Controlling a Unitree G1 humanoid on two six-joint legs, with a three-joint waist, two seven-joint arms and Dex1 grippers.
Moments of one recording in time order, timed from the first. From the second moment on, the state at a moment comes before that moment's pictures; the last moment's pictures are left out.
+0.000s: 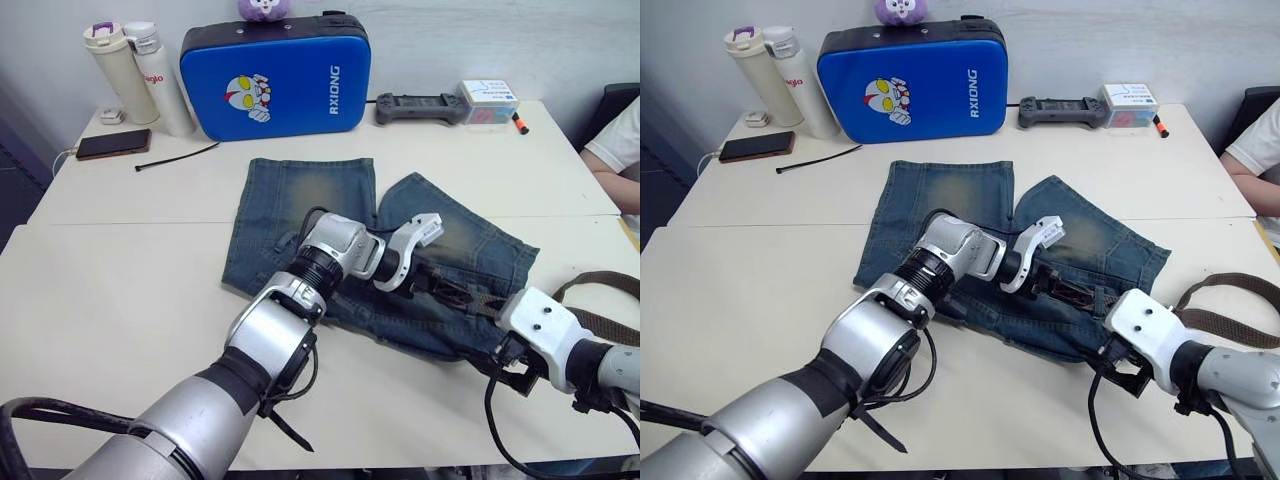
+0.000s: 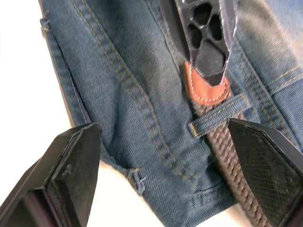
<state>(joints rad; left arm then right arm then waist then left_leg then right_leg) -1.30 -0.20 -0.15 0.99 -0.31 1.02 -0.75 0.33 -0.97 -0.41 -0.88 0.38 0.86 0.71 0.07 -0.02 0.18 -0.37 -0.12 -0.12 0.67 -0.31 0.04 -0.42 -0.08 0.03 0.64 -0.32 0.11</state>
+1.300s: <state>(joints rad) -1.12 0.14 -0.09 0.48 -0.31 1.37 -0.71 0.32 -1.04 -0.47 -0.81 0.37 0.74 0.82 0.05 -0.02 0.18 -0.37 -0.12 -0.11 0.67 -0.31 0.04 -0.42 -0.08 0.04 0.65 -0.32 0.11</state>
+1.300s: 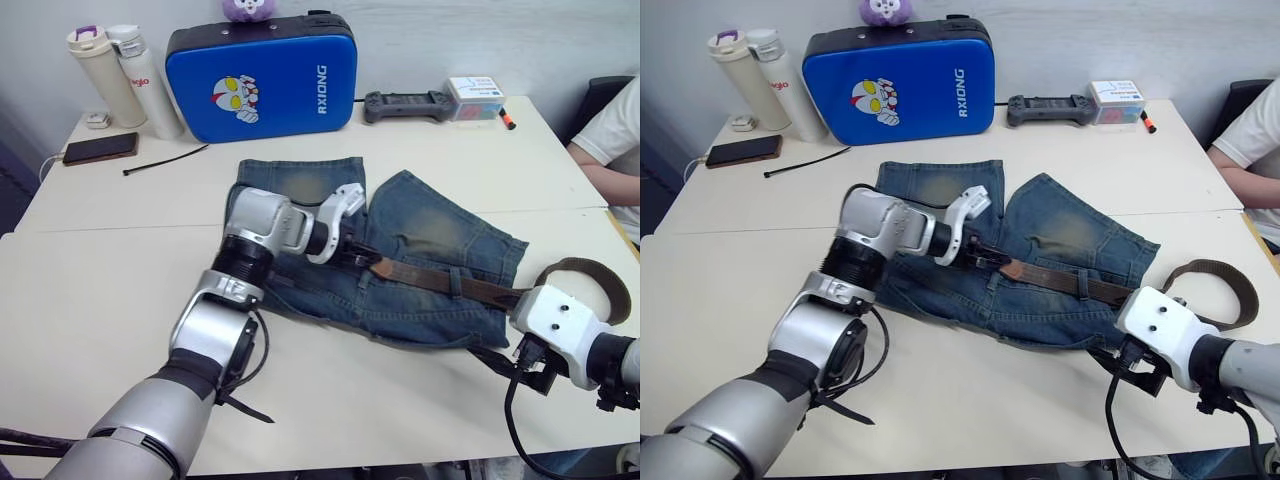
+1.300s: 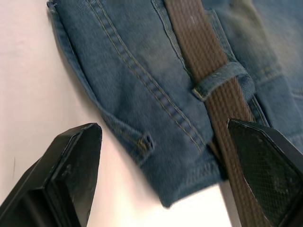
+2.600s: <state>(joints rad) -0.89 0.72 -0.34 -0.07 -0.47 1.21 -1.10 -0.09 -1.20 0.17 -0.46 -0.02 0.17 1.01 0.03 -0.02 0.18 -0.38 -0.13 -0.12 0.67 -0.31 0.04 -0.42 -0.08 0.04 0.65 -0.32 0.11</state>
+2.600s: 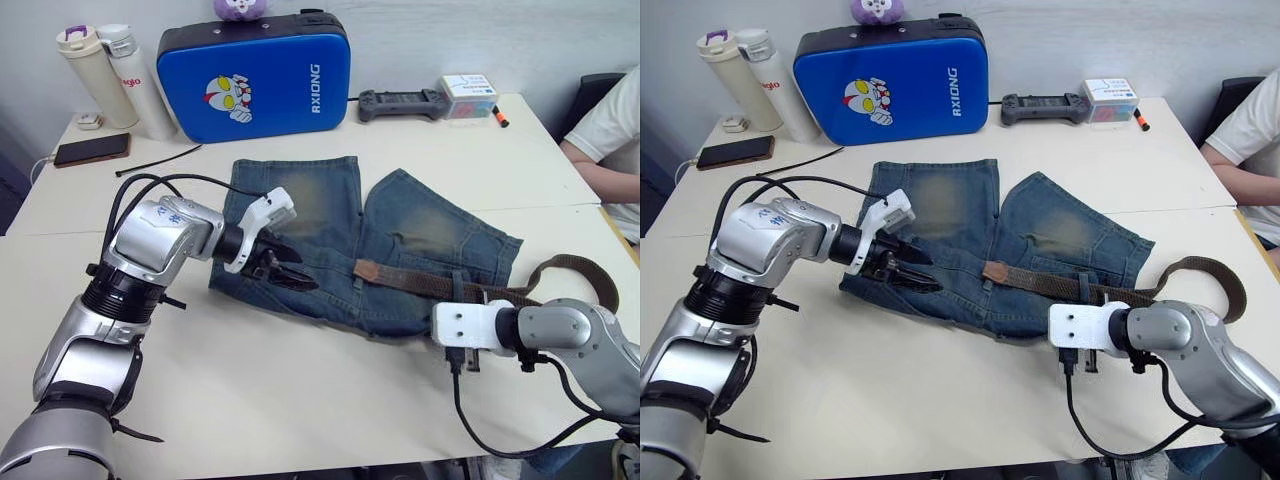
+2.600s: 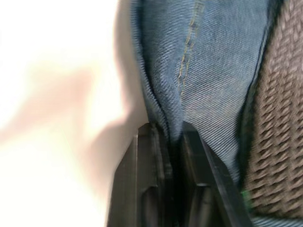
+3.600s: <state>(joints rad) -0.89 0.67 -0.46 -0.05 -0.44 1.09 -1.15 -0.42 -1.23 0.15 0.25 0.04 -0.60 1.09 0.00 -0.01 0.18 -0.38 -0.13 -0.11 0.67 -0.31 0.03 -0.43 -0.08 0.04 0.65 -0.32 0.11</state>
